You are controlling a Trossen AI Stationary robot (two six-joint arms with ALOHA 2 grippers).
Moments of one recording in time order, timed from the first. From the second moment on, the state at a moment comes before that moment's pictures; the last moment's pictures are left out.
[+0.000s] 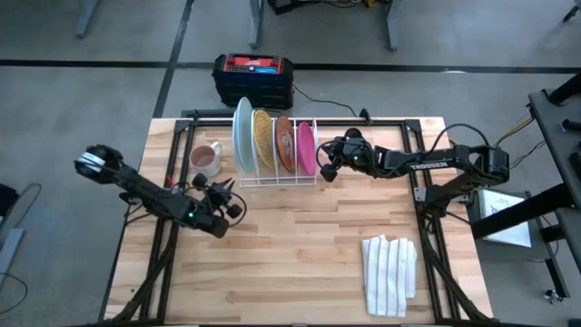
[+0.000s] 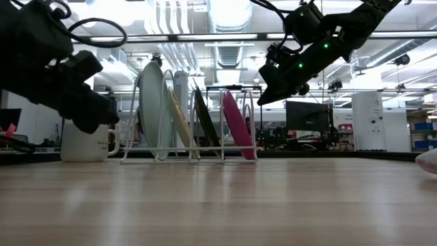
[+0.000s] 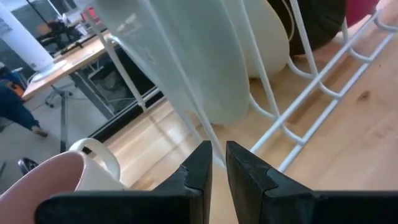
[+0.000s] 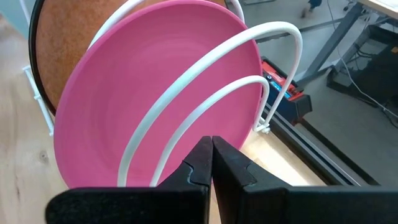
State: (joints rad) left arm -0.40 1.27 0.31 -0.17 -1.24 -0.74; right arm -0.28 1.44 0.71 0.21 0.36 0.03
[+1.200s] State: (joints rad) left arm -0.20 1.39 0.31 0.10 -1.13 -0.36; right arm -0.28 1.44 0.71 0.21 0.36 0.02
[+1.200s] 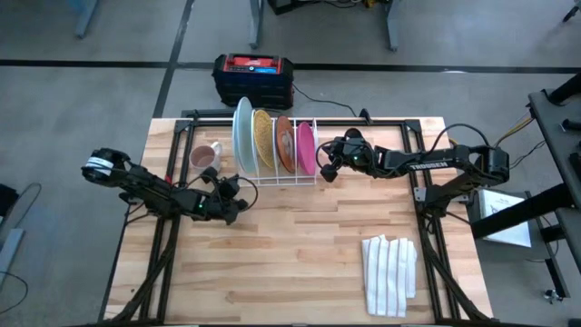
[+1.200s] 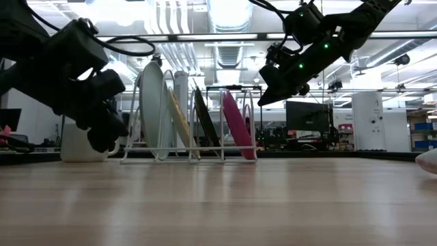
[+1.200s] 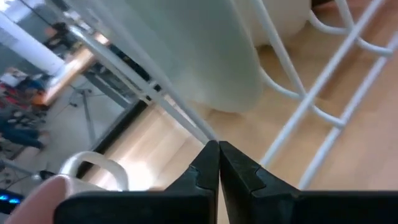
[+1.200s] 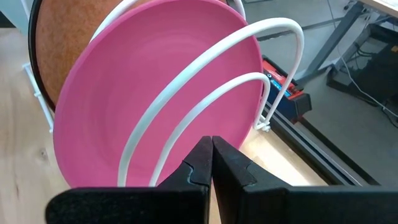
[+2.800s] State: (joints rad) left arm -0.30 1.11 0.35 -0.31 -0.95 -0.43; right arm -0.27 1.42 0.71 0.07 0.30 0.01
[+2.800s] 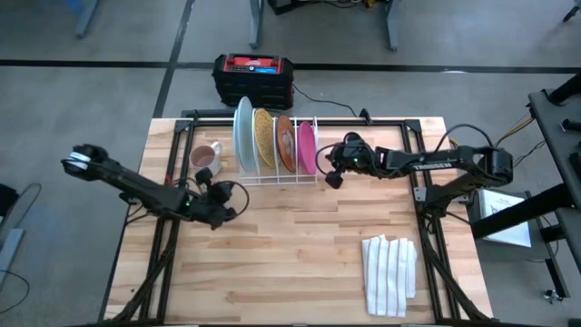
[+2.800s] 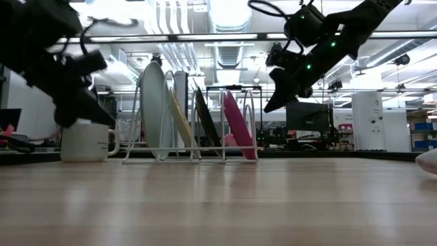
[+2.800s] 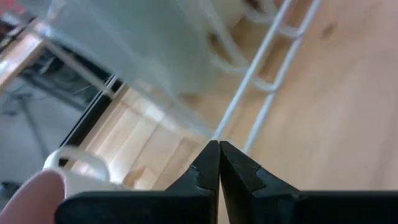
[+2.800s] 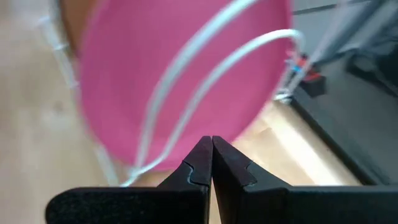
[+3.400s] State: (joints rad) left arm -0.53 0.73 0.41 0.00 -0.78 0.29; right arm -0.18 0.88 0.41 0.32 -0.15 -0.21
